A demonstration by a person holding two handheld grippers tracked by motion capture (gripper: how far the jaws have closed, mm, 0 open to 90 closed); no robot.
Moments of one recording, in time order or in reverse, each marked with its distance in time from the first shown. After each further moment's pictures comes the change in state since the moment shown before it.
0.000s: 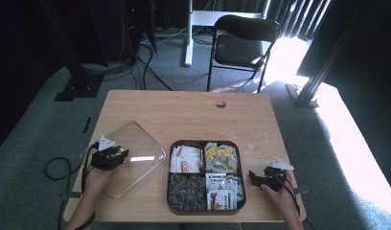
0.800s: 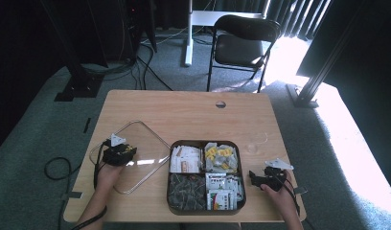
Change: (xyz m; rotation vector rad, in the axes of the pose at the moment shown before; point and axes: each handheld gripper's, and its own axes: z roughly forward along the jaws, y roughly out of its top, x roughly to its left) left arm -0.011 0.007 0.034 0.038 0.021 -0.013; right arm 0.000 0.000 0.001 -0.001 0.000 -0.004
